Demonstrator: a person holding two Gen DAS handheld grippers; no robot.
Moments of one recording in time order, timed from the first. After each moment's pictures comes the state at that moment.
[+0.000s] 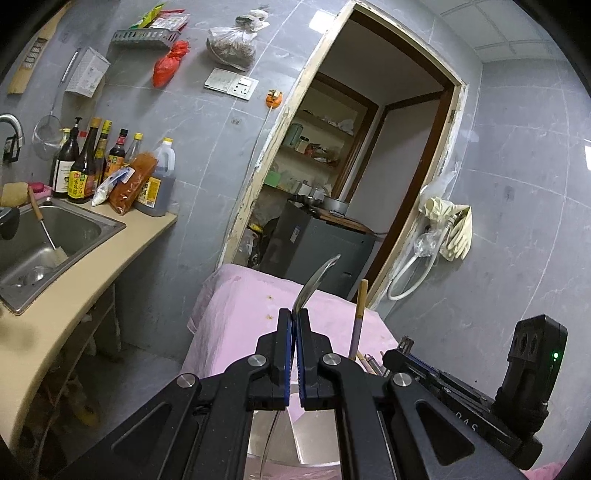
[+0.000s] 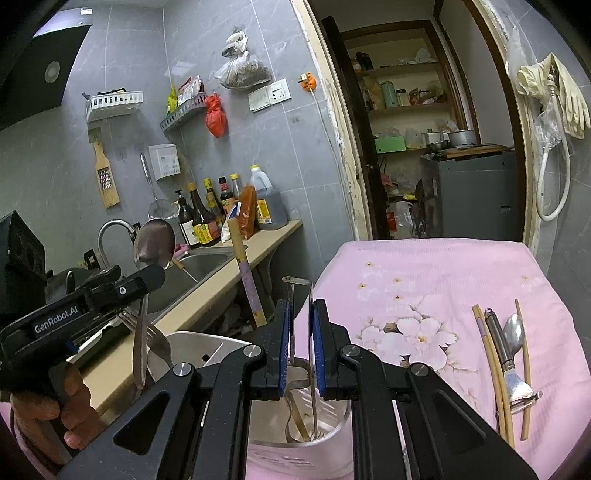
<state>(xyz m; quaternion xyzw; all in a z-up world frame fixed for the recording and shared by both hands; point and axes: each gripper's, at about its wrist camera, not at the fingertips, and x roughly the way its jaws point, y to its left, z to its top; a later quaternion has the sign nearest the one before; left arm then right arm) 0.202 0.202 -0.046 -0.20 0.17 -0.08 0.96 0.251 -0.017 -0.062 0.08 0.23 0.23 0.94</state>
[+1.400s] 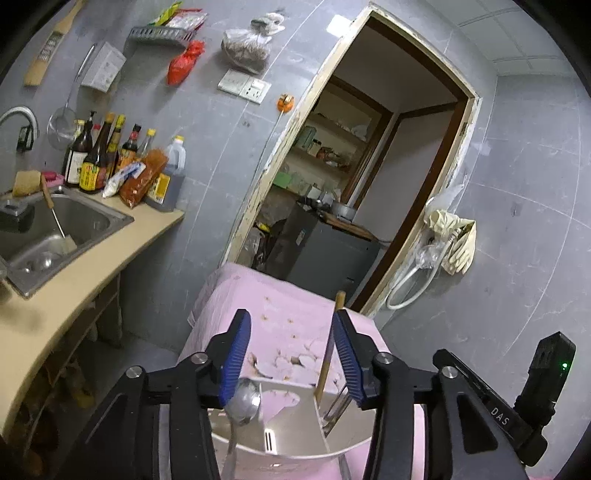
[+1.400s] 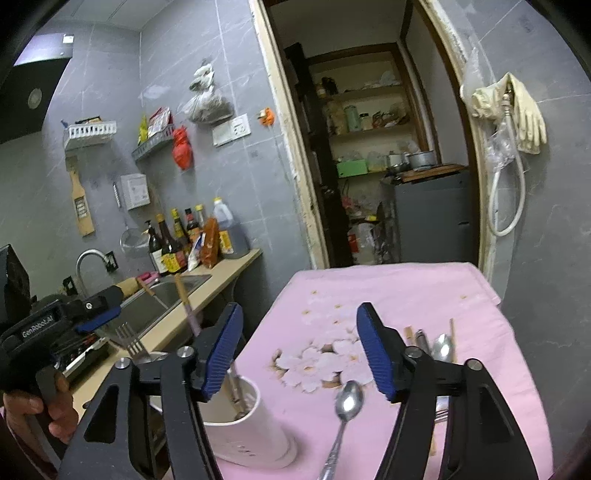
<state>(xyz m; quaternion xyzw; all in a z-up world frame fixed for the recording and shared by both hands) 0.189 0.188 -0.023 -0.22 0.17 -0.06 0.96 0.229 -0.096 -0.021 0.10 0.20 0.16 0.96</state>
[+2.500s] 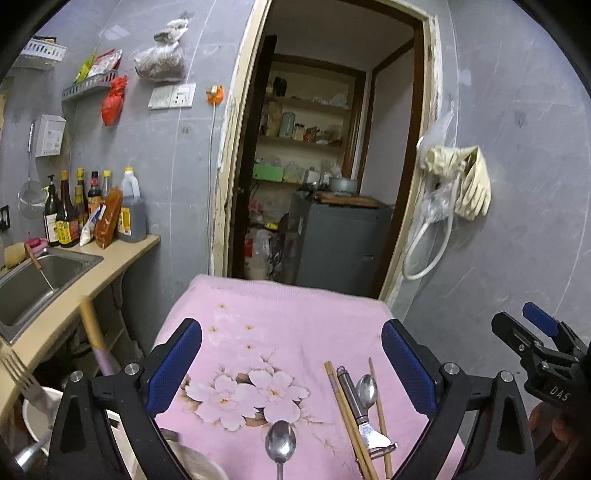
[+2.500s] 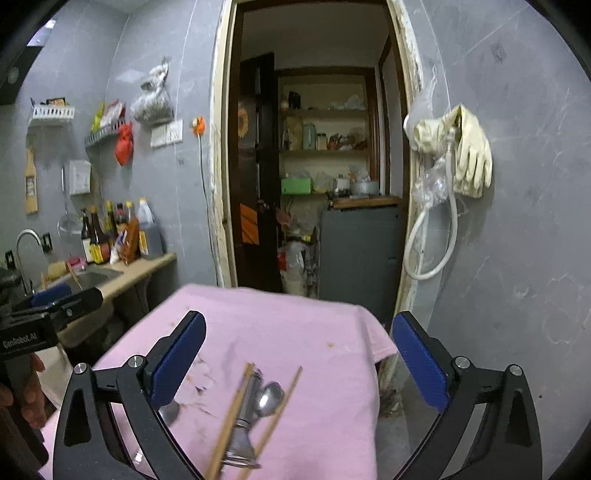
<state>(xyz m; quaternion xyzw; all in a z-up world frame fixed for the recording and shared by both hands) 0.273 -0.009 -0.020 -0.08 0.20 0.00 0.98 0.301 -0.262 -0.006 0.00 0.19 0.07 0.98</state>
